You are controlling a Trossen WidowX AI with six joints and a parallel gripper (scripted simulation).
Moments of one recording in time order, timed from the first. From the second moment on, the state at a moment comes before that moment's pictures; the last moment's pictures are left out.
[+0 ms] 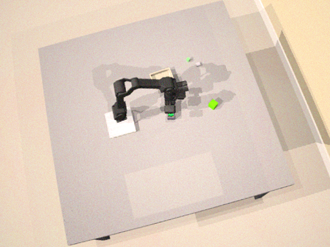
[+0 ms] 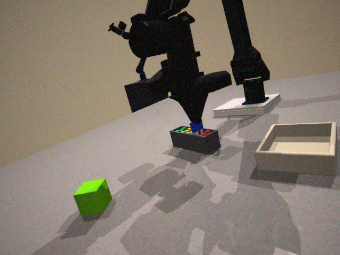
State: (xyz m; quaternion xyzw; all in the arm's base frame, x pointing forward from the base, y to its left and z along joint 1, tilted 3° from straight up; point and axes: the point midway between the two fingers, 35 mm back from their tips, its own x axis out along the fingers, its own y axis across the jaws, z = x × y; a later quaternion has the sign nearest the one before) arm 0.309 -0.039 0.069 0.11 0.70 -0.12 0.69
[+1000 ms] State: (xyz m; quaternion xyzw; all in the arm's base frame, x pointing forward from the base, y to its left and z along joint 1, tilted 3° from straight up) arm 0.309 -0.039 0.088 0.11 0.70 -0.12 0.69
